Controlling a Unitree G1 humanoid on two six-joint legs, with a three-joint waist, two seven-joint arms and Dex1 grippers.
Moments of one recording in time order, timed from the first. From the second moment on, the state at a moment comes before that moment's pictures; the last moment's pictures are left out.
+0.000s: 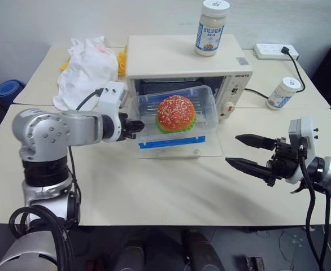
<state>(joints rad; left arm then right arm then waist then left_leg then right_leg) -0.94 0.45 0.14 -0.11 -0.84 1.61 0.17 -0.13 -0.80 -0.38 -0.48 0.86 0.74 0.88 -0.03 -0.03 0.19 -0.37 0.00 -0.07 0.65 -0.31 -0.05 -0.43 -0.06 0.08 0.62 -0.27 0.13</state>
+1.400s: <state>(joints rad) -0.48 0.78 -0.04 -0.35 -0.64 0.87 -0.92 -0.15 -0.73 -0.14 -0.54 0.83 0.70 0.76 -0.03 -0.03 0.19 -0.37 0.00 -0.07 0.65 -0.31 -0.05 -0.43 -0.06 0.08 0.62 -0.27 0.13</state>
